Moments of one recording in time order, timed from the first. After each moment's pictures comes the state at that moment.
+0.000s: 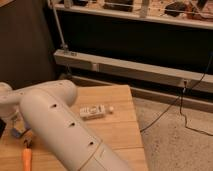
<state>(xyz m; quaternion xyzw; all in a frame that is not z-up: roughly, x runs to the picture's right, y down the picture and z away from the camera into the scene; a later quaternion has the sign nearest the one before) -0.497 0.191 0.813 -0.33 -0.19 -0.39 0.84</state>
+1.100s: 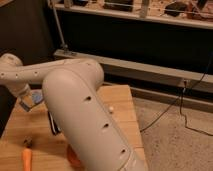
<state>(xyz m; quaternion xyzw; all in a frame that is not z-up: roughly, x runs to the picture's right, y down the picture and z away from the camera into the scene) -0.413 0.024 0.771 -0.20 -0.16 -0.25 0.93</state>
